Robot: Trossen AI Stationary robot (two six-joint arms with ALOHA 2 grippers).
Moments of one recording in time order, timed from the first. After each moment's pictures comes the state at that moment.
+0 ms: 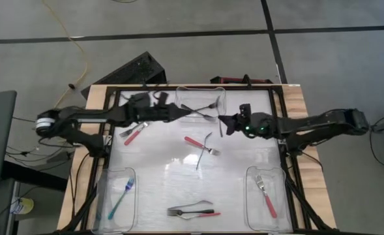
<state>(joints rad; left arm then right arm) 0.26 1.29 0.83 0.37 -0.02 -0.91 -0.02 1.05 0.59 0.22 0.45 0.86</state>
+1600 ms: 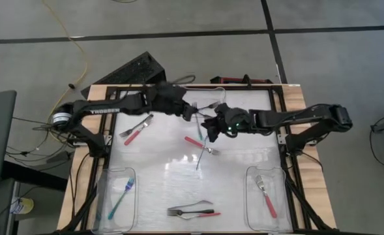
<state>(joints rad) 0.29 1.52 1.22 -0.07 0.00 -0.46 -0.01 1.36 1.03 -0.16 0.29 0.66</state>
